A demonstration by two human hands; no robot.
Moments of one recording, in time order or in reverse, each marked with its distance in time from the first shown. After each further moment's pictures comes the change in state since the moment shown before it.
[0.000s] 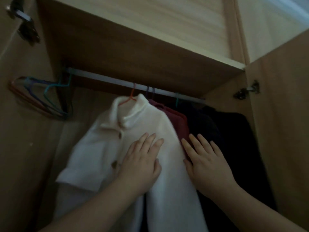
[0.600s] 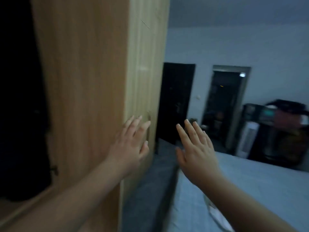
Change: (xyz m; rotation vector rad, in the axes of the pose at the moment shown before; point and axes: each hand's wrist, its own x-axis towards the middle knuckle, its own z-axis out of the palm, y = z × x) left_hand -0.182 0.585 -0.134 -0.965 -0.339 0.263; right_hand -0.533 0.294 -0.326 -0.406 -0.362 0.514
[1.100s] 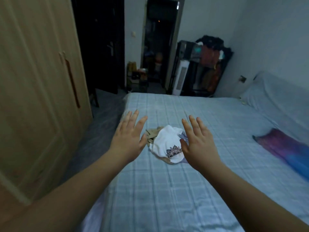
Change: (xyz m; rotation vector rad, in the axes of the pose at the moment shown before) left_hand -0.016 0.228 0.270 -0.342 -0.410 0.158; right_hand -0.205 0.261 0.029 -0.232 -0.341 0.470
